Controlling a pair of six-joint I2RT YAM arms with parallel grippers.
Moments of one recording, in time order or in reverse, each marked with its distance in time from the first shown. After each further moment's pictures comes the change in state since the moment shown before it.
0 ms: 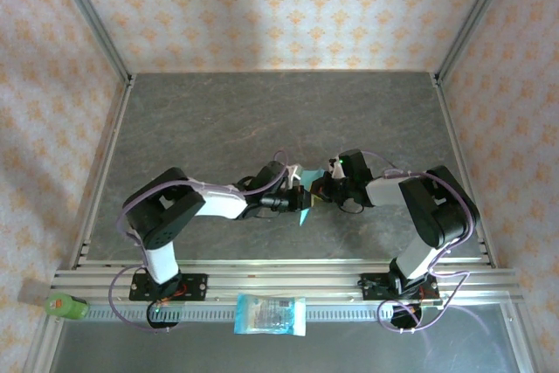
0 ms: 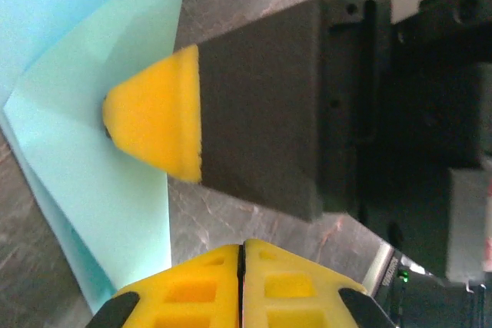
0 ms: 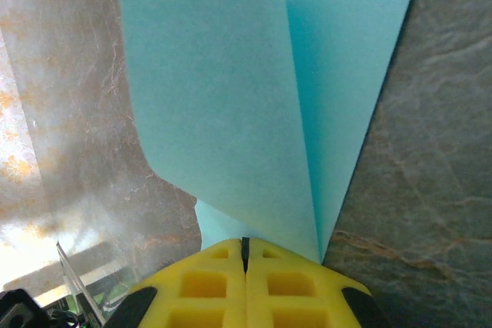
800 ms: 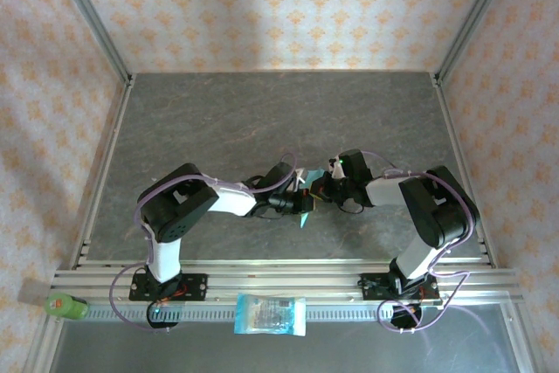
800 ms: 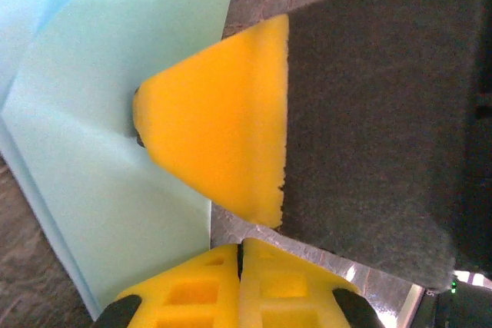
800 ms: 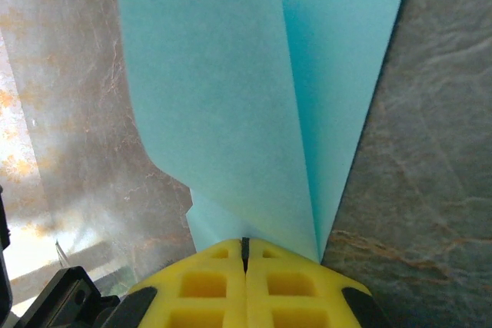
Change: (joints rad) left arm -0.019 0.085 0.063 -0.086 -0.012 0.026; right arm 0.000 0.000 0.000 0.000 0.000 -0.003
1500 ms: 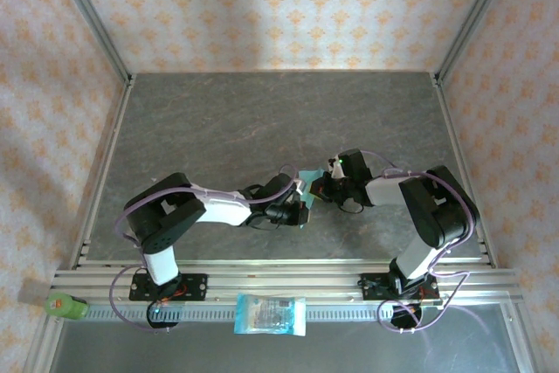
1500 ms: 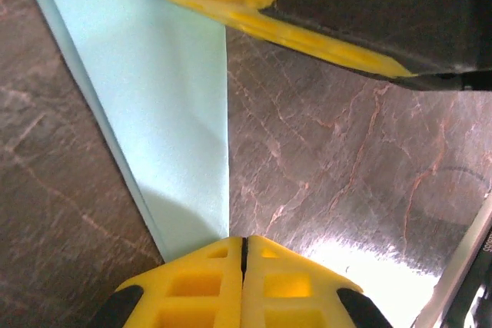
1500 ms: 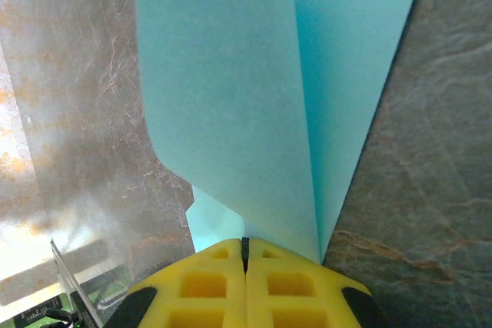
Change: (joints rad) left arm -0.075 -0.117 -0.080 -0.121 -0.101 0.072; right arm 0.002 0.000 0.007 -0.016 0.005 -0.015
